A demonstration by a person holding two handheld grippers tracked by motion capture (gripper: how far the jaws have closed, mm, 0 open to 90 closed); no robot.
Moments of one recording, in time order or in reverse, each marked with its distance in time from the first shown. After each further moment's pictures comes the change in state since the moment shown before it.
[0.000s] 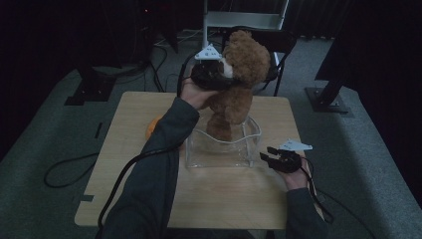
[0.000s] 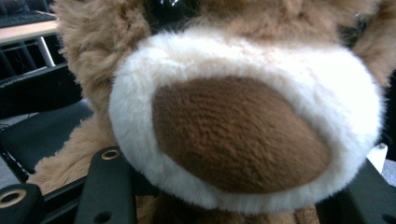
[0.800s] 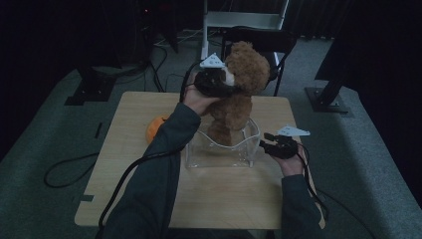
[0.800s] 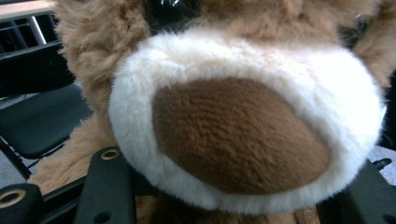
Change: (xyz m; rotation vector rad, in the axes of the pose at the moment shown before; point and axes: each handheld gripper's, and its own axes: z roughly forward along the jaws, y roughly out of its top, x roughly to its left) left arm -0.001 -0.020 0.016 0.053 -0.003 -0.016; right arm -0.009 0.040 0.014 -0.058 -0.007 0.010
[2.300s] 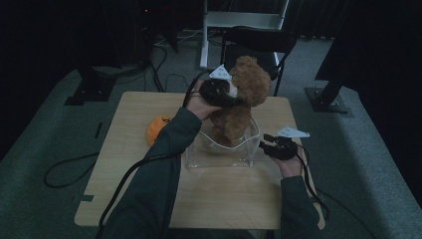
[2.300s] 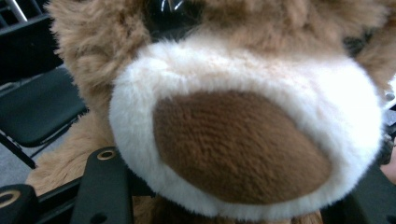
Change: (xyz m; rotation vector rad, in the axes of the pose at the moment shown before) left arm -0.005 -0.024 0.022 0.117 -0.022 0.071; right arm 0.001 -0.006 0.002 -0.011 0.005 0.016
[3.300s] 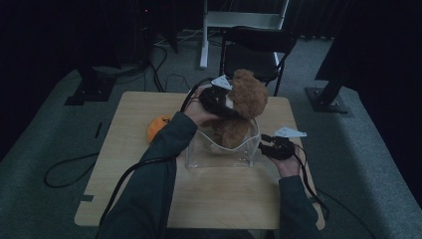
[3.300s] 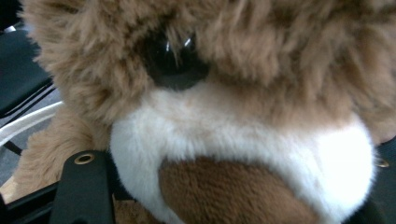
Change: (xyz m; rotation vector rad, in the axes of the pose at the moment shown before) left arm -0.004 -0.016 0.005 0.126 -0.085 0.005; right arm 0.004 0.001 0.006 0.007 0.013 -0.008
